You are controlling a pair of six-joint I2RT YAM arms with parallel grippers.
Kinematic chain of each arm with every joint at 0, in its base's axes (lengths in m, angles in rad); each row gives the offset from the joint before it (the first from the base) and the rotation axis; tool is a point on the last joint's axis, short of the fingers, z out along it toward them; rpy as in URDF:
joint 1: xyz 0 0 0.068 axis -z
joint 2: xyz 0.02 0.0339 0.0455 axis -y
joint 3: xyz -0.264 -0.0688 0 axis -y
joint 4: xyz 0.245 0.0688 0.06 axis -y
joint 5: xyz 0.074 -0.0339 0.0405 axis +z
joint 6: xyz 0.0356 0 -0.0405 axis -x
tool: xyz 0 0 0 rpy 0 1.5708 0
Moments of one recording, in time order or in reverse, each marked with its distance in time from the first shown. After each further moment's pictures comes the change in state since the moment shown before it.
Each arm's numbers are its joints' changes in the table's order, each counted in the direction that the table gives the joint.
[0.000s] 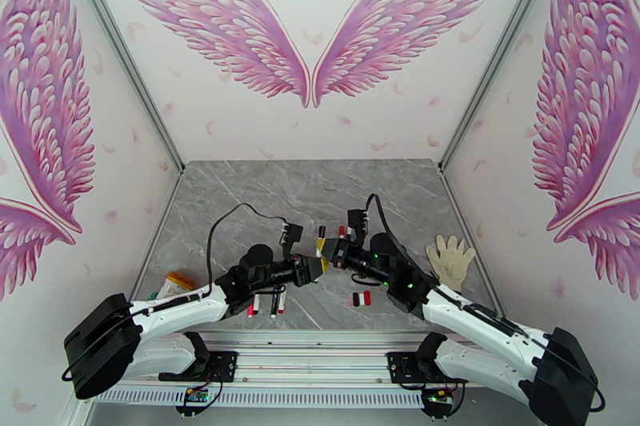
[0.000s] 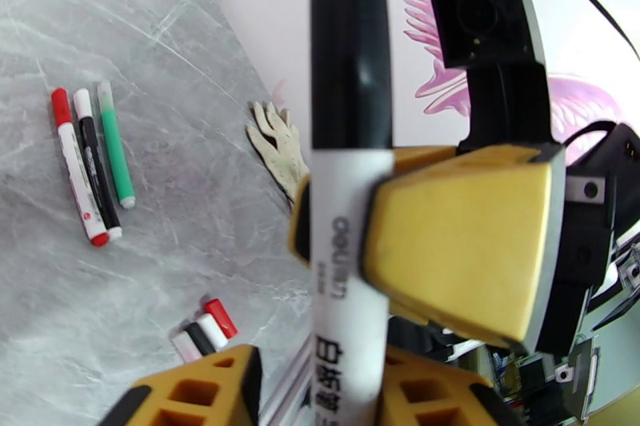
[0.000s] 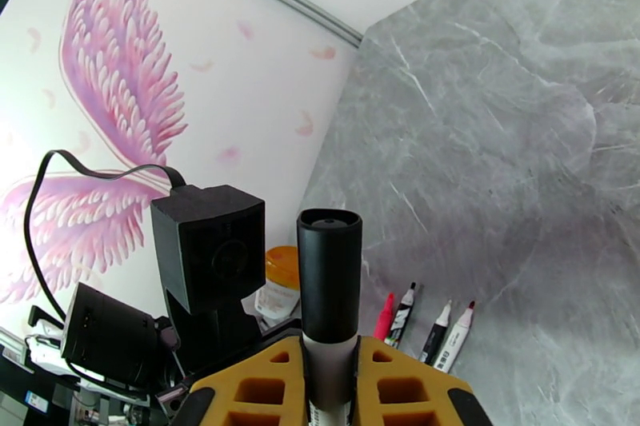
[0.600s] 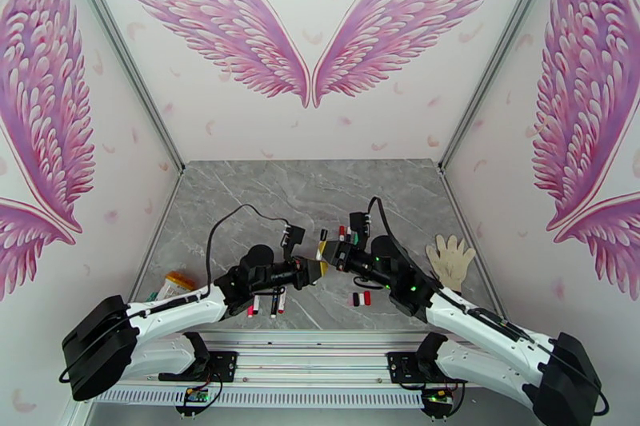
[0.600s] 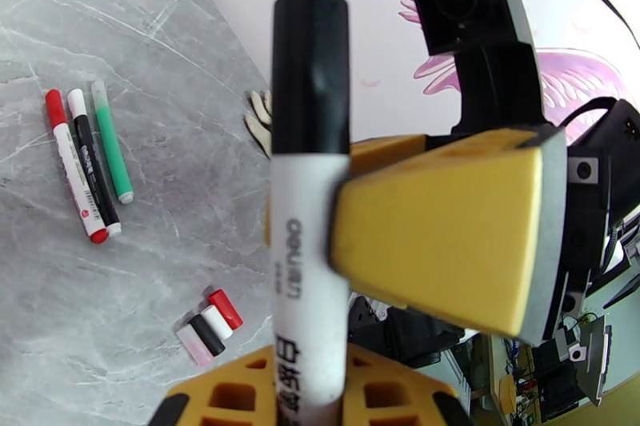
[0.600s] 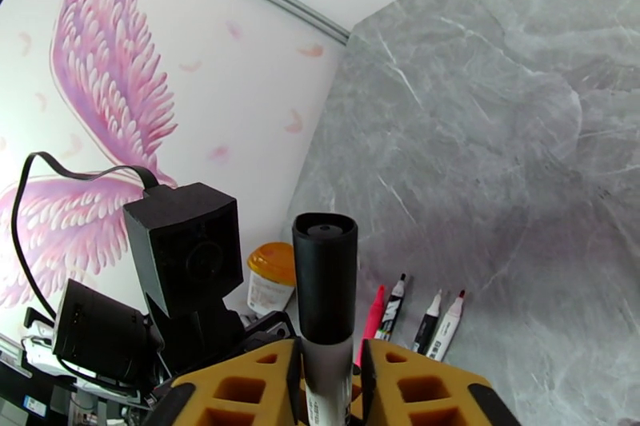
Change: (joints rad) left arm 0.011 0.038 0.003 -0.069 0.002 -0.081; right arm -0.008 0.050 -0.006 -0.076 -0.014 0.007
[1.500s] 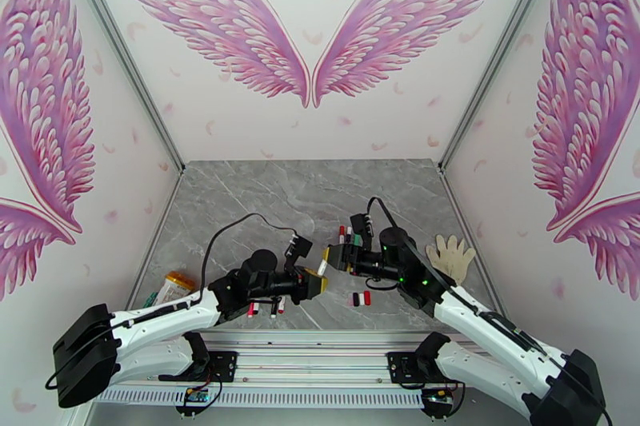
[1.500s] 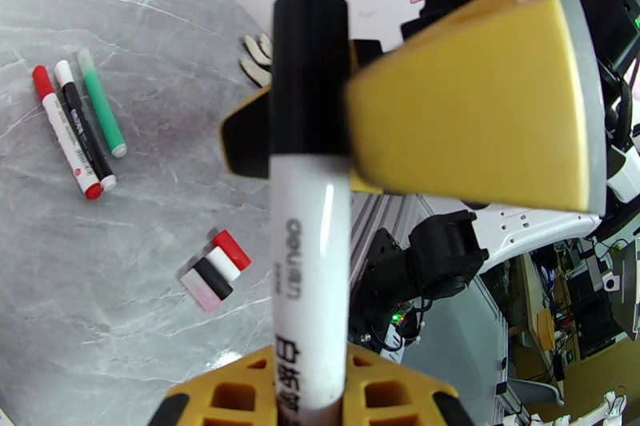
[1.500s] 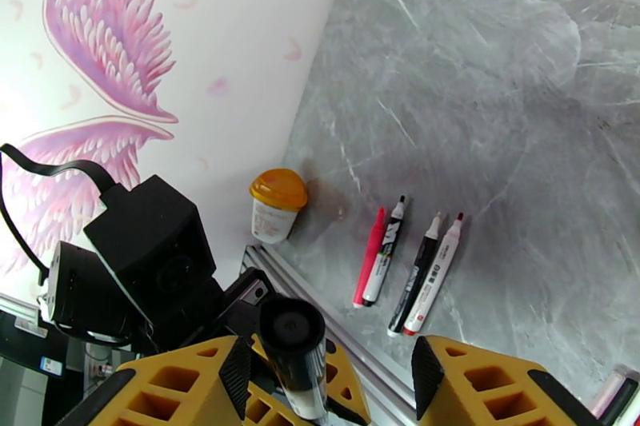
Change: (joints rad) left arm 0.076 0.050 0.039 -0.205 -0.042 -0.158; right arm 0.122 0.019 0.071 -0.224 0.295 0.037
